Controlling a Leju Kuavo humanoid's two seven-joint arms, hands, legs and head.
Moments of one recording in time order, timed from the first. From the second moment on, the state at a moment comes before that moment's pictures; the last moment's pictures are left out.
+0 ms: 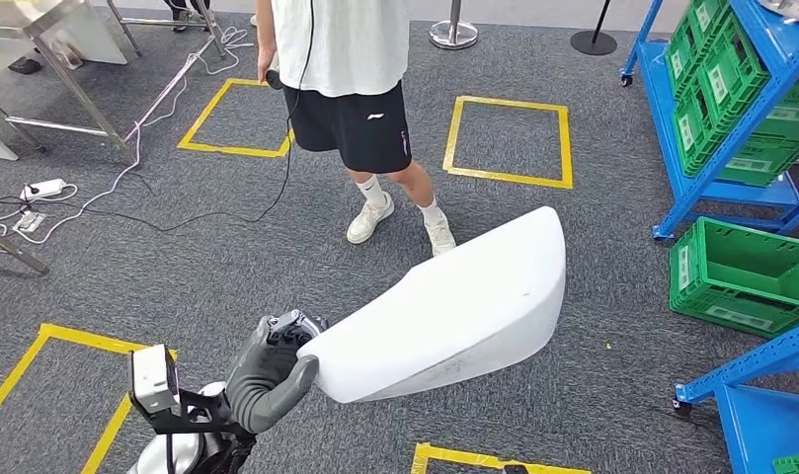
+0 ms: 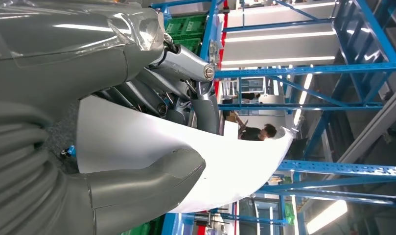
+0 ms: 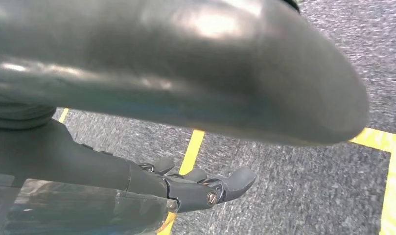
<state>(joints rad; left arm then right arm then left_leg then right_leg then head) -0.10 0.20 -0.66 -1.78 0.50 -0.29 -0.50 -0.10 -0.04 1.35 -0.20 -1.34 -0.11 0.00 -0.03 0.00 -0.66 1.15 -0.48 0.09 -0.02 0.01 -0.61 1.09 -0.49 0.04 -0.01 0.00</state>
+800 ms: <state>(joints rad) -0.11 0.20 -0.67 -1.79 0.50 -0.28 -0.49 -0.12 -0.05 1.32 -0.20 -1.34 -0.09 0.00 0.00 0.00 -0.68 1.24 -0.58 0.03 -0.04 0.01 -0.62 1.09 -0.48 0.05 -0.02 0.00</state>
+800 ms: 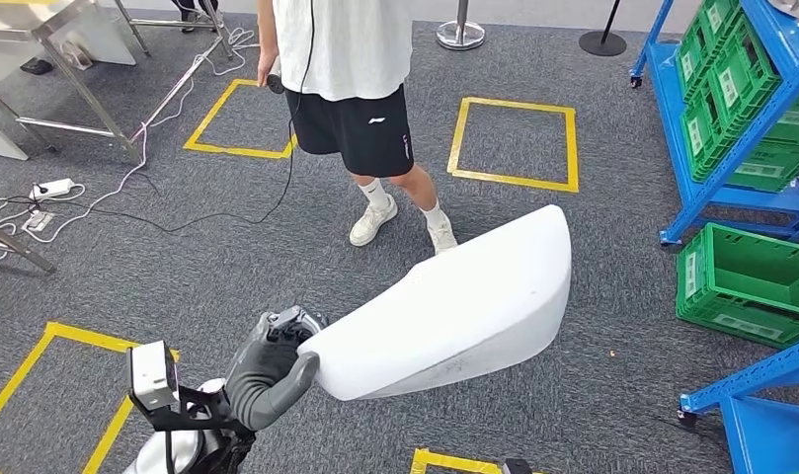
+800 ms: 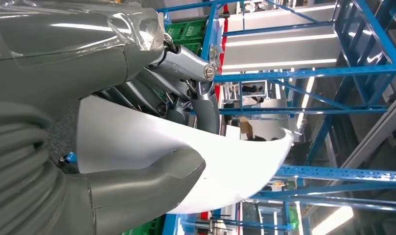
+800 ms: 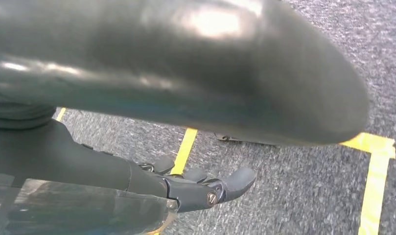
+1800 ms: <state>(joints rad) -0.11 0.20 -0.67 -1.79 0.50 -0.29 -0.49 -0.13 -0.06 1.31 -0.20 -1.30 -0.09 0.01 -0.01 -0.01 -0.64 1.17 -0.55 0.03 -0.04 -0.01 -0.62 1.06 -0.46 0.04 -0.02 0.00</state>
